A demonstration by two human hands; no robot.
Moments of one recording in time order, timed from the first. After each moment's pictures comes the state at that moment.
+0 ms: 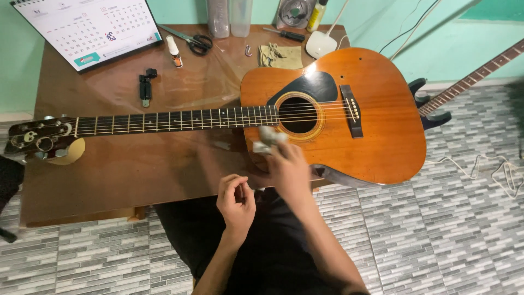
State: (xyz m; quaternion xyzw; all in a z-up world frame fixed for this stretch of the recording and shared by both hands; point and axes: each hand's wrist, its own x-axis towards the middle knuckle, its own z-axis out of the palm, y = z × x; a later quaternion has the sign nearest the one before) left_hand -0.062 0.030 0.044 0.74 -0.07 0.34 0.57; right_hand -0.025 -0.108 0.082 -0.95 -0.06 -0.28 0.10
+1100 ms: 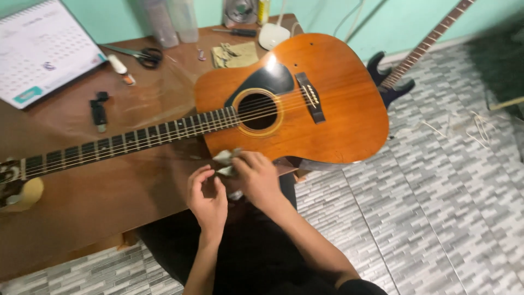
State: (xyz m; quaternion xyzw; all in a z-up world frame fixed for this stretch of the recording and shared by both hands) left_hand -0.046 0.031 0.065 0.78 -0.06 0.24 0.57; right_hand -0.045 -0.107 0.087 -0.93 -0.10 -0.30 0.18
